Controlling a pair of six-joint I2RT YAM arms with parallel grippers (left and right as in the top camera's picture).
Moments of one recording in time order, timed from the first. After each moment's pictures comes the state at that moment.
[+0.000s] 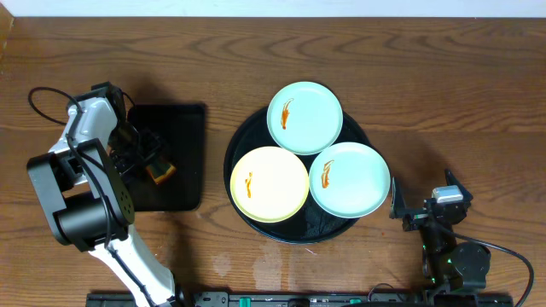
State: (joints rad) left arm 0.33 2.03 1.38 -1.09 0.12 -0.39; right arm 0.00 0.01 0.01 -0.06 -0.13 -0.09
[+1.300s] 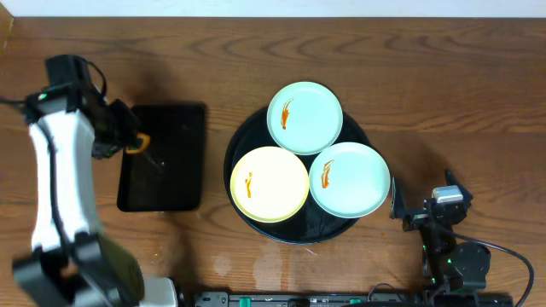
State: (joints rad) left arm 0.33 1.60 1.45 -1.13 0.12 -0.40; right arm 0.00 0.01 0.01 -0.06 -0.13 -0.09
